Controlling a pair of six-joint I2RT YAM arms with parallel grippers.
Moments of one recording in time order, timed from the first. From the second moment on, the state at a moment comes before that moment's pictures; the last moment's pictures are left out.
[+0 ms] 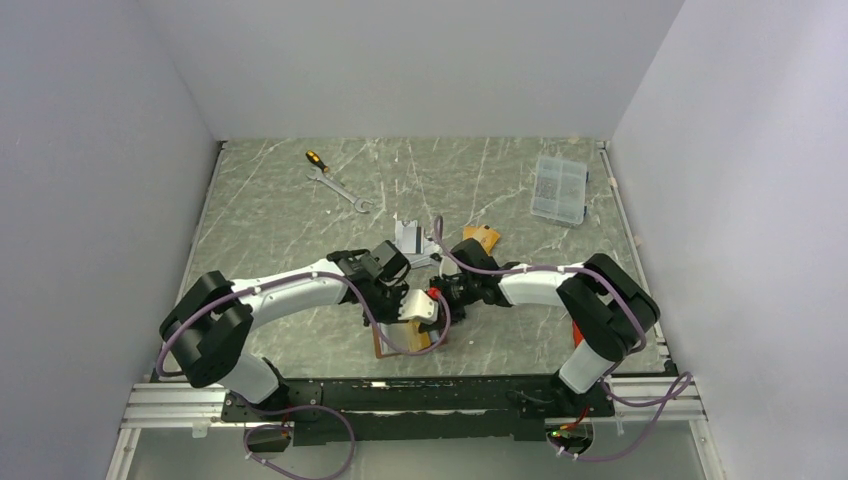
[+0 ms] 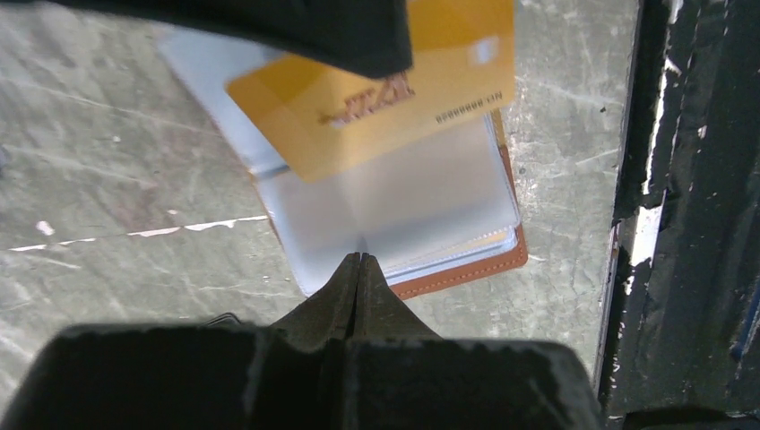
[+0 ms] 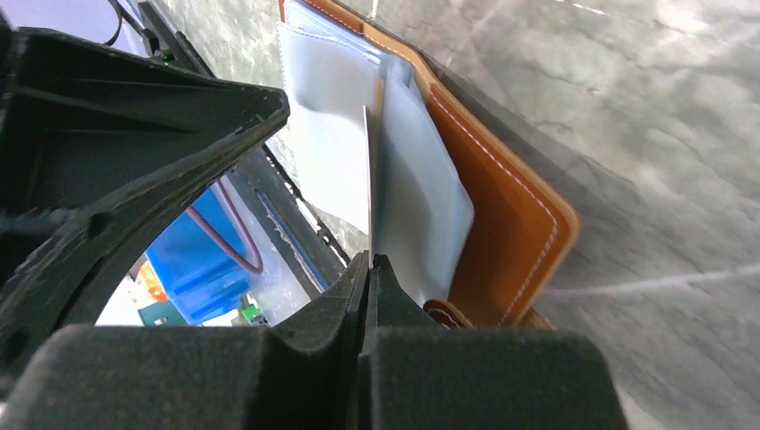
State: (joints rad) left arm -0.85 1.50 0.92 -0.64 0.33 0.79; right arm 0.71 1.64 0.69 0.01 -0.71 0.69
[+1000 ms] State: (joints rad) left arm -0.93 1.50 0.83 -0.55 0.20 0.83; right arm 0.64 1.54 0.60 0.08 -0.58 0.72
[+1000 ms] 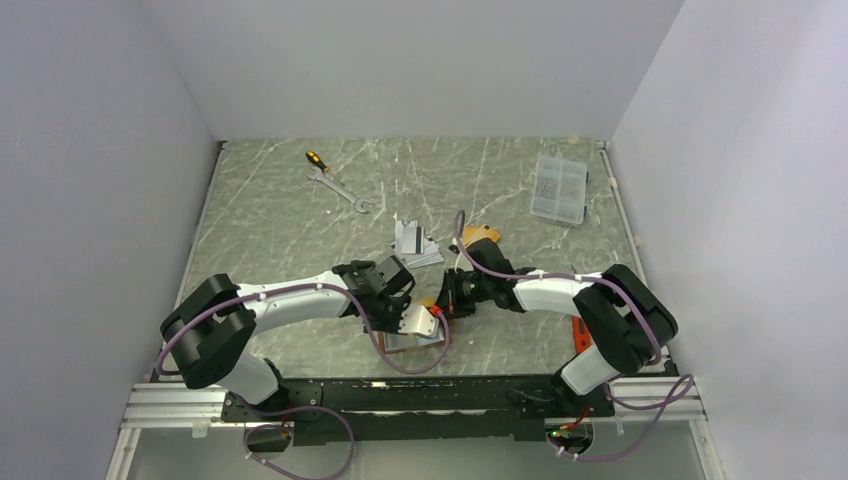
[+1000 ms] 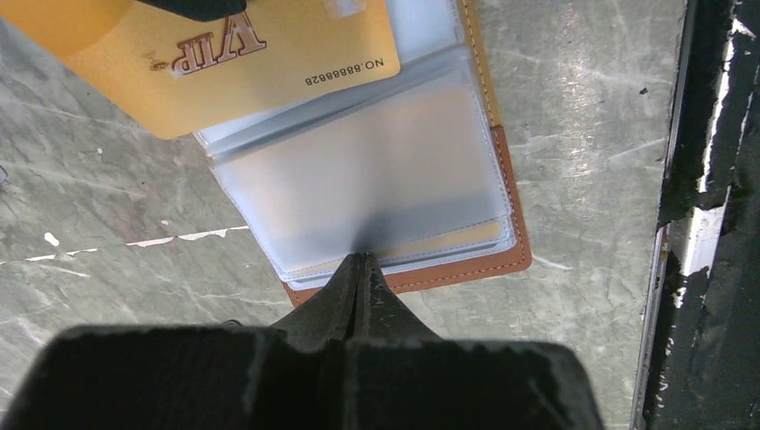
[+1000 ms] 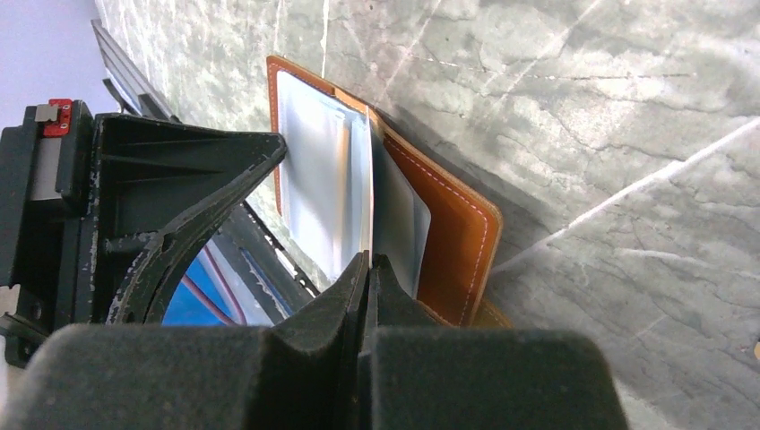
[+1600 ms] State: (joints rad) left arm -0.95 1.49 0.84 -0.57 0.14 0.81; right arm 0.67 1.43 0.48 0.24 -0.55 0.84
